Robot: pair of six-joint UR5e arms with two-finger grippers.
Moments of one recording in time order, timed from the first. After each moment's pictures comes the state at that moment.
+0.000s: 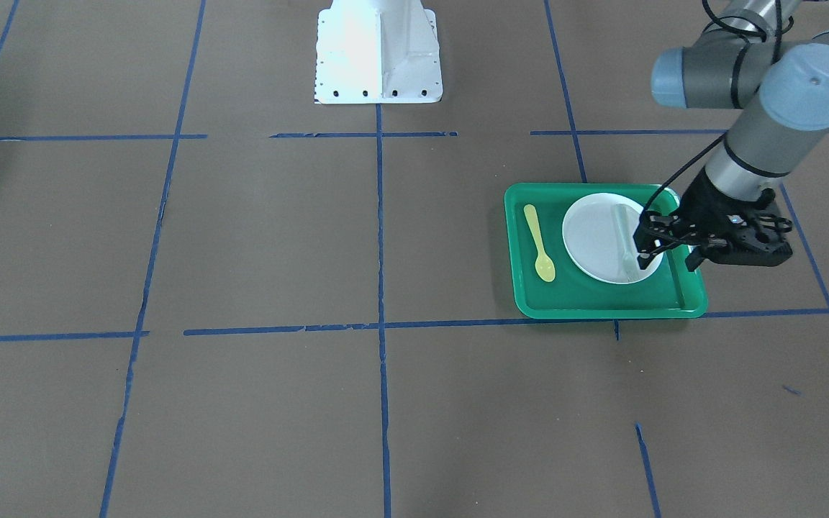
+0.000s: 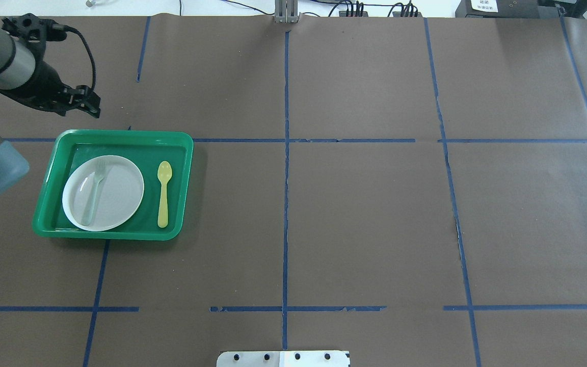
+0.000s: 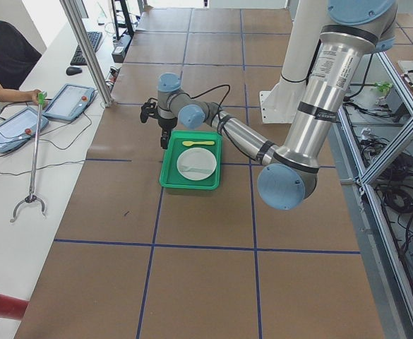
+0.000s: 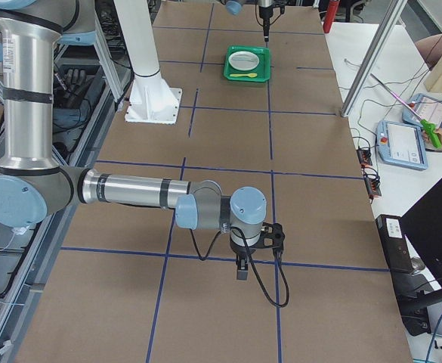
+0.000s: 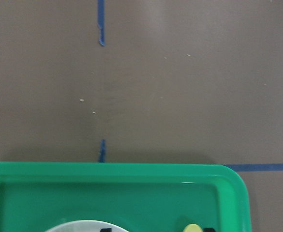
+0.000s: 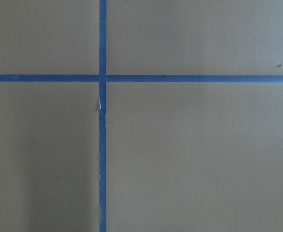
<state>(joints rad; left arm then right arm) -1.07 -1.87 -1.76 -1.71 -2.16 -0.65 1.58 -1.66 1.61 -1.50 2.28 0.03</state>
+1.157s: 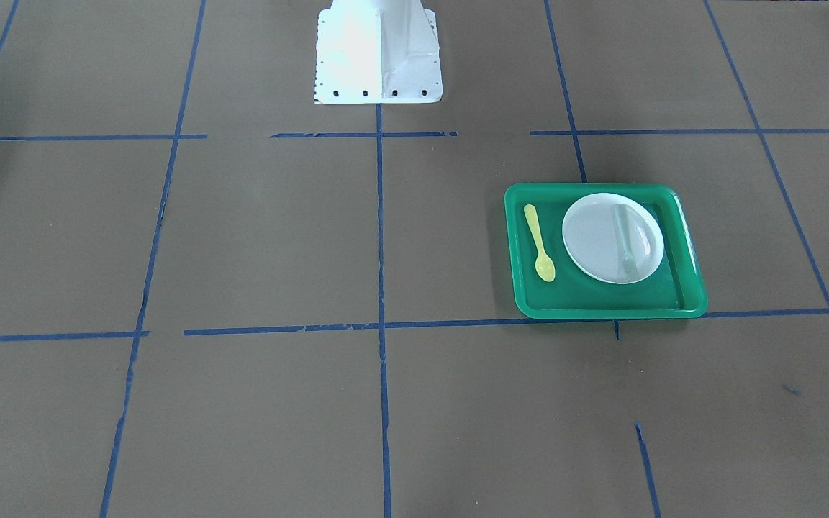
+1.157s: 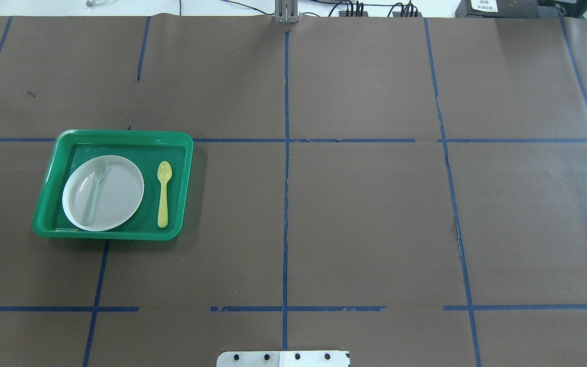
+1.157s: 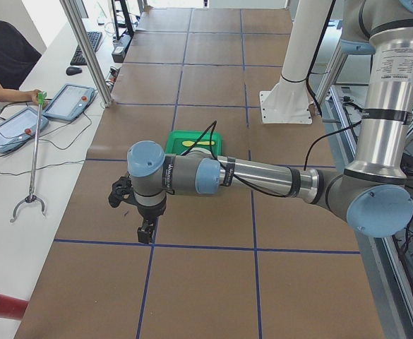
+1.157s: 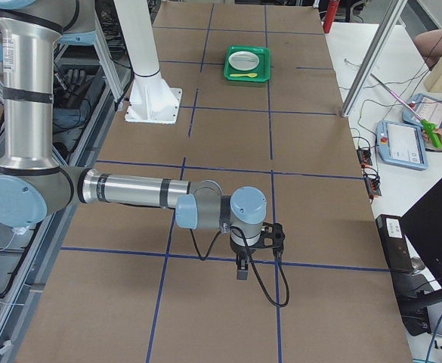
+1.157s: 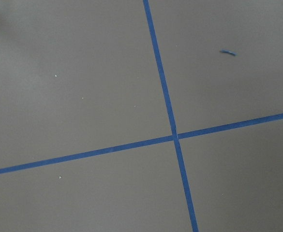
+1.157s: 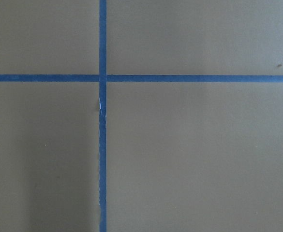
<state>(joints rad) -1.63 -1.66 -1.64 -1.48 -2.29 0.17 1.58 -1.66 1.61 -1.50 2.28 0.03</state>
